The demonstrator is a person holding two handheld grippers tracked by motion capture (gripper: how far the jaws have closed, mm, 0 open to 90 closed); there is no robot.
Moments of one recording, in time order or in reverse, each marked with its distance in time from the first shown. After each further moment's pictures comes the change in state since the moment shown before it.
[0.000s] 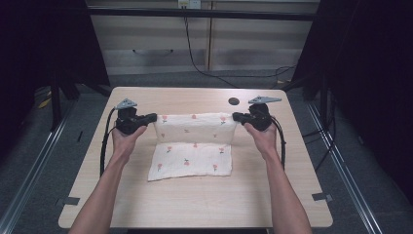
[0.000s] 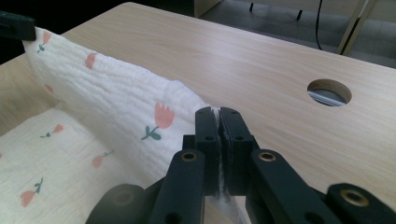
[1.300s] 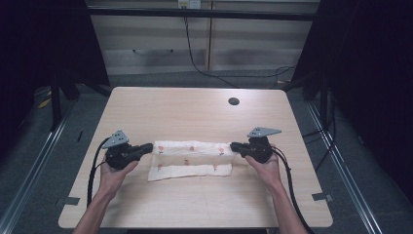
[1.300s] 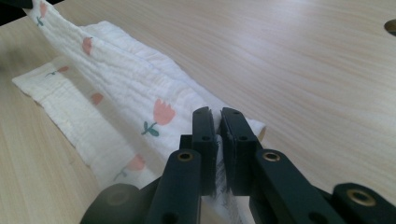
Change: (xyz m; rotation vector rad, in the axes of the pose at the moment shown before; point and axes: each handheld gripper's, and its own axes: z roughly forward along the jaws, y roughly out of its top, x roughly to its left) left arm -0.044 -0.072 -0.065 0.021 -0.105 0.140; right arm 0.046 -0.074 -0.029 0.052 0.099 -0.065
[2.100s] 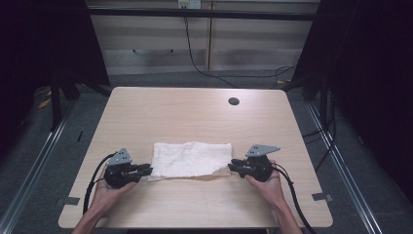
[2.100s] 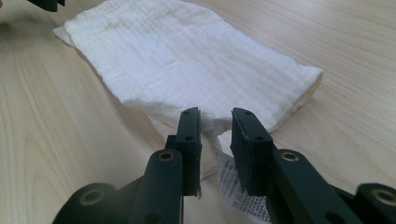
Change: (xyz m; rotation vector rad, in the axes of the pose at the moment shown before) left arm -0.020 -0.034 -0.012 0.171 -0.039 0.056; right arm 0.034 -0.033 -0.014 0.059 0.050 -0.057
